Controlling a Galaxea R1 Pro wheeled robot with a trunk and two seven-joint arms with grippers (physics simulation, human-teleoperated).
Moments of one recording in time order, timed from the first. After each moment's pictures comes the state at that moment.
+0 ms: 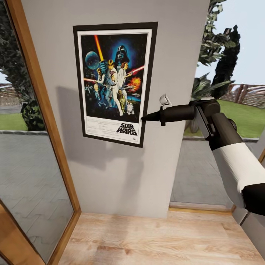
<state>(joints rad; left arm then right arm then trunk) -0.20 0.19 0.21 -0.26 0.39 -0.12 -1.06 -1.34 -0.17 0.27 -1.03 -0.15 0.72 1.31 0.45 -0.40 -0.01</state>
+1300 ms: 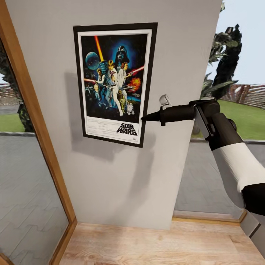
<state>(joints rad) -0.20 0.19 0.21 -0.26 0.39 -0.12 -1.06 -1.34 -0.17 0.27 -1.03 -0.15 0.72 1.30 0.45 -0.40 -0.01</state>
